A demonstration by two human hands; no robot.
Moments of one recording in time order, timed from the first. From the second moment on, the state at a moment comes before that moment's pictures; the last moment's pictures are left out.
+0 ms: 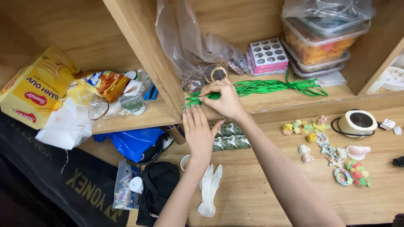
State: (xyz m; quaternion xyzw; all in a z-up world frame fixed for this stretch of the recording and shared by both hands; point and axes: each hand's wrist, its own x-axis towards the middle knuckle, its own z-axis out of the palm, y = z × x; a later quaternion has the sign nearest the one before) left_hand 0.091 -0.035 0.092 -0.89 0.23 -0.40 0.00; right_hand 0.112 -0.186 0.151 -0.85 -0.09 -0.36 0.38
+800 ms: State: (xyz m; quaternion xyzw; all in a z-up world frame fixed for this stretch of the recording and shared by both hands) left_hand 0.129 -0.062 0.110 -0.87 0.40 -0.28 -0.10; right_hand 0.116 -0.196 0.133 -0.72 0.06 -0.41 0.55
